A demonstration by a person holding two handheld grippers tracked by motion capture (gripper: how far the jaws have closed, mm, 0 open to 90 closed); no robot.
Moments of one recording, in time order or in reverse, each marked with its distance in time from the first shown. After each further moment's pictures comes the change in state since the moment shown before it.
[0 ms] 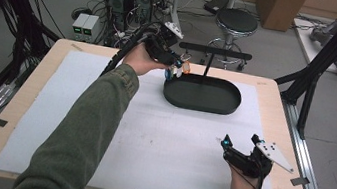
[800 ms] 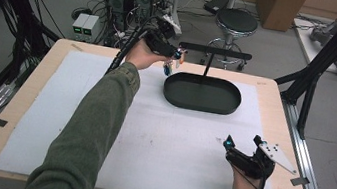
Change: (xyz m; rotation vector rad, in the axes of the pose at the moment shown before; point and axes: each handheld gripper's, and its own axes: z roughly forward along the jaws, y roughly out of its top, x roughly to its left) left arm 0.039 -0.005 0.018 -0.022 0.054 -0.122; right arm -0.005 -0.001 -0.003 0.000 -0.010 0.017
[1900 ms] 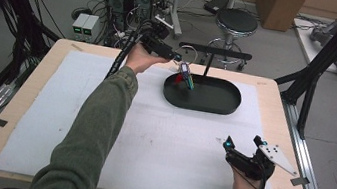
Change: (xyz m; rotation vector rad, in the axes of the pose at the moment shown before) left arm 0.015 -0.019 0.009 -0.053 -0.037 -0.151; right arm 0.002 0.000 -0.003 -0.004 0.012 -0.013
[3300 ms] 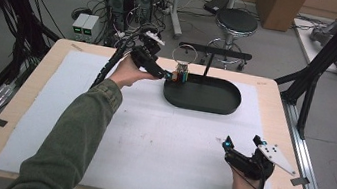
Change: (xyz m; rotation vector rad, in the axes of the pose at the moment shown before) left arm -0.020 -0.044 -0.022 0.057 -0.003 0.054; right arm 0.002 0.001 0.000 0.001 -0.003 -0.013
